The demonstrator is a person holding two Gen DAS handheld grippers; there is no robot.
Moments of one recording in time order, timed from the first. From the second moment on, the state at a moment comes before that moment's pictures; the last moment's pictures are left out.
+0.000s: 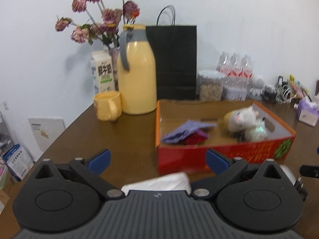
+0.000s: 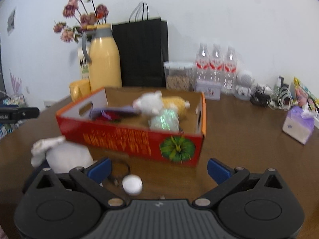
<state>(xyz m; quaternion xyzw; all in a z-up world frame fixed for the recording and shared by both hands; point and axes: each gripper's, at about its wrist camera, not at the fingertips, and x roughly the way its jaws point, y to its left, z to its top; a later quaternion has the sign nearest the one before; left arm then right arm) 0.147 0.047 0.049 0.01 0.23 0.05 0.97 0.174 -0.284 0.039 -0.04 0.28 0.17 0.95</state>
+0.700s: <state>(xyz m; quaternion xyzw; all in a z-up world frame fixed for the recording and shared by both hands) 0.129 0.069 0.027 -0.05 0.27 0.06 0.96 0.159 -0.290 0.002 -0.02 0.33 0.17 0.93</state>
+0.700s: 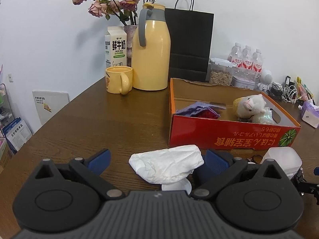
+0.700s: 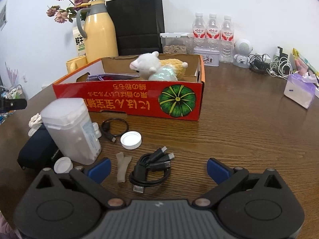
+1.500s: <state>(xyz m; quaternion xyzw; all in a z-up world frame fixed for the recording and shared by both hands) 0.131 0.076 0.022 -0.06 0.27 0.07 0.96 0.166 -0.287 -0.008 -0.01 0.34 0.16 0.93</state>
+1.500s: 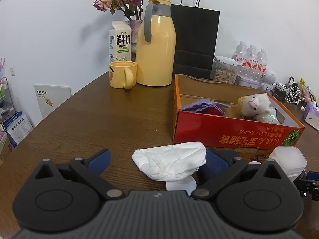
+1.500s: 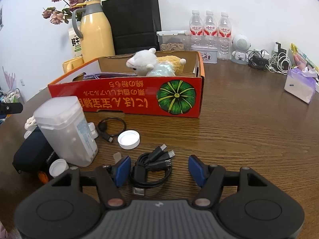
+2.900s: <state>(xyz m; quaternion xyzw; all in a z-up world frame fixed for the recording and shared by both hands) 0.176 0.087 -0.012 -0.14 0.32 0.07 0.93 0.166 -0.289 -0.004 0.00 0.32 0.18 0.93</state>
